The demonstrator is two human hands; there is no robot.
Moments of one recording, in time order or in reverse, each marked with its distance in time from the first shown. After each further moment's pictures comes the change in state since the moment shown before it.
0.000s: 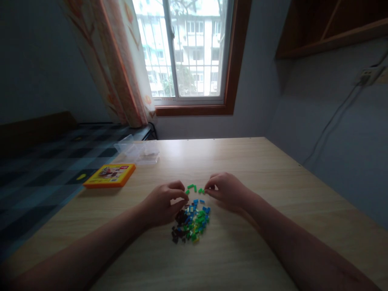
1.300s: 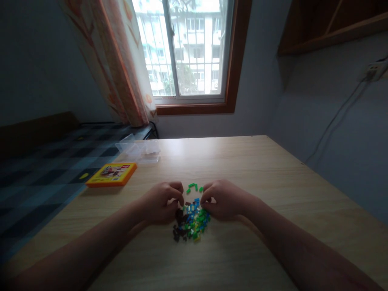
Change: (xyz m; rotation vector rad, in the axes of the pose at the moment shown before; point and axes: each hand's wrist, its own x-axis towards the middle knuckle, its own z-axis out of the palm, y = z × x) left_hand 0.001 -0.002 -0.013 -0.040 -0.153 -0.099; right_hand -0.011 -0.021 0.000 0.054 -0.167 -0.192
